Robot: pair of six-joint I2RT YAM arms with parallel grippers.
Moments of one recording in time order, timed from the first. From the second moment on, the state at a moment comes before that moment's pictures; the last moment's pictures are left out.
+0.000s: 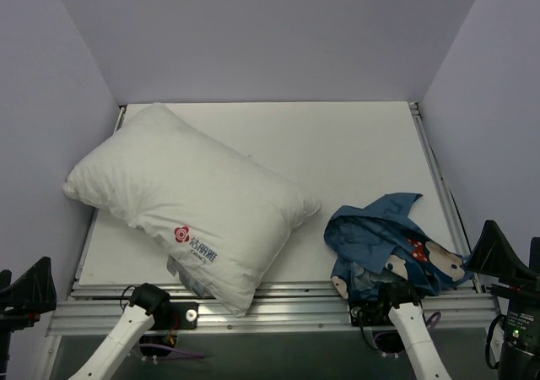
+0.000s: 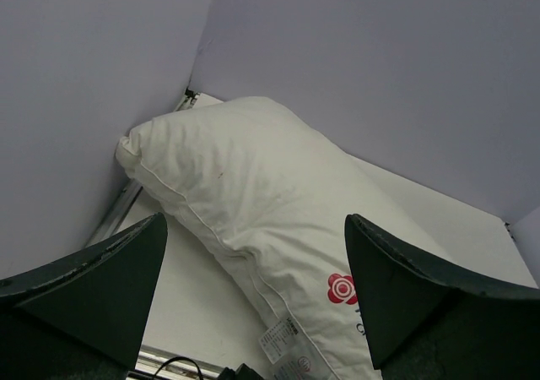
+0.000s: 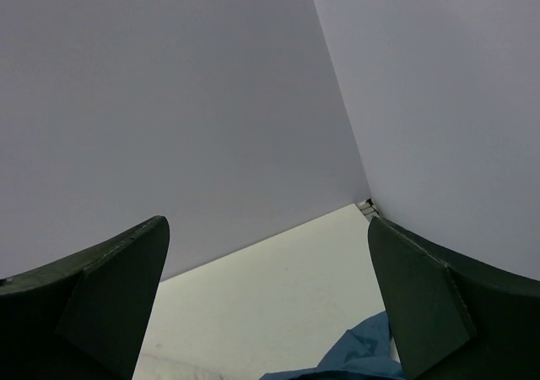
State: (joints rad) left arm -0.45 0.34 1.79 -1.34 -0.62 -0.34; right arm 0.11 0.29 1.53 -0.84 0.37 0.26
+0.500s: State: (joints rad) left arm -0.47 0.19 1.60 -1.30 -0.70 -0.39; right arm 0.11 0.24 1.45 -0.79 0.37 0.25
